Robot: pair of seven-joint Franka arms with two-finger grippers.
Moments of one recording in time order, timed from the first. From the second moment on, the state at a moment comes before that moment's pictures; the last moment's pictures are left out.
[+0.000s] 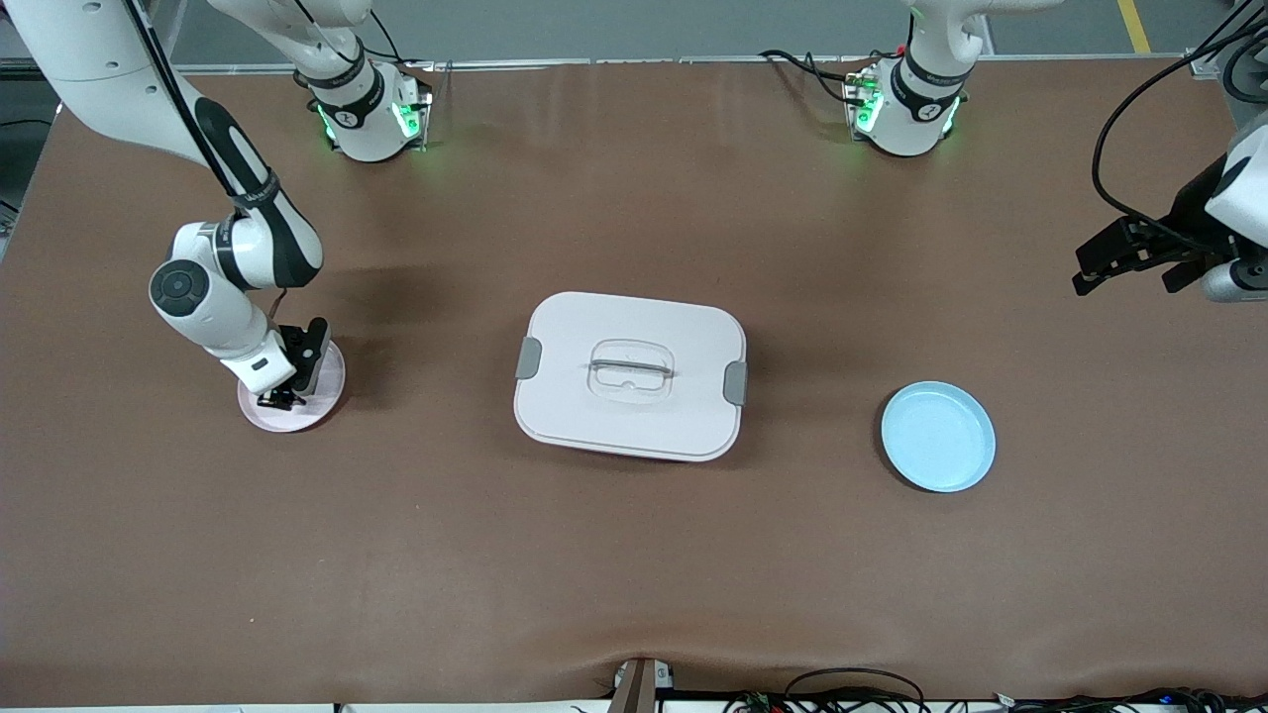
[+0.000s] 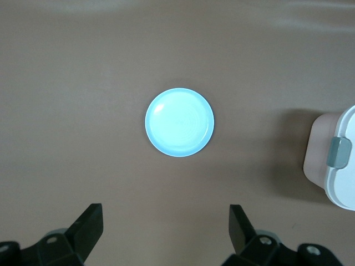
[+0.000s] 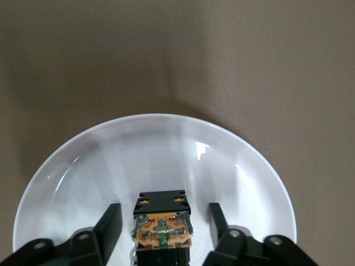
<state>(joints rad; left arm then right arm) -0.03 -0.01 -0.02 -1.60 -0.01 1.67 -0.08 -0.15 0.40 0.05 -2.31 -0.25 2.76 -1.34</state>
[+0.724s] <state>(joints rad) -0.03 0.02 -0.02 -1.58 -0.01 1.67 -0.08 -0.21 0.35 0.06 -2.17 -0.25 2.33 -1.16</state>
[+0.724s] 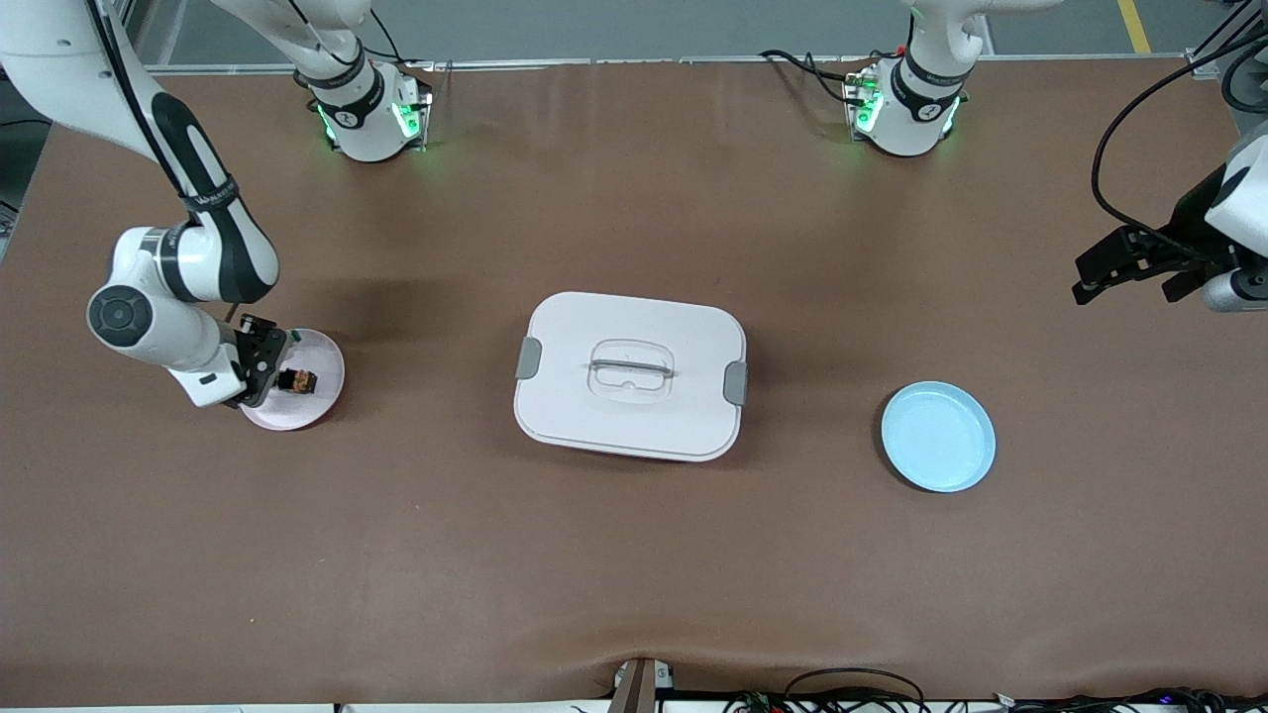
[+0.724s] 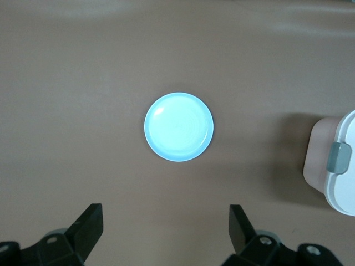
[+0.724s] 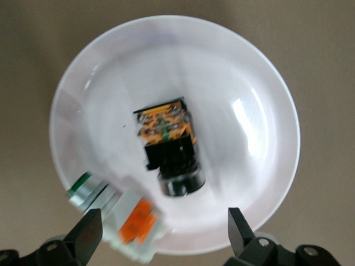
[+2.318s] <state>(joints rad) -0.03 0.02 -0.03 -1.58 -0.01 1.63 -0.08 -0.01 0.03 0.06 -1.86 -0.01 1.50 -0.14</state>
